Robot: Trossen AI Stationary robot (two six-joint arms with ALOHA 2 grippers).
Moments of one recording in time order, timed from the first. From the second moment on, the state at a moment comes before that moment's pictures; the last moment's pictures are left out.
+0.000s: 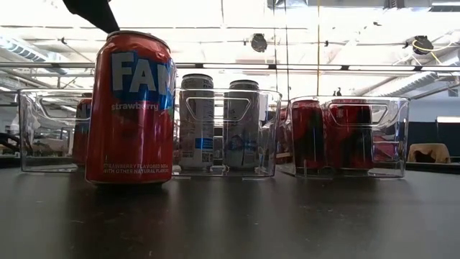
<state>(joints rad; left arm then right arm) -0.61 1.42 1.21 -0.88 -0.43 -0.83 1.00 1.44 0.96 -0.75 0.58 1.63</state>
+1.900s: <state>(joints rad) -0.56 1.62 1.21 -0.60 -0.42 -0.62 1.00 1.46 0.92 -0.60 0.58 1.54</state>
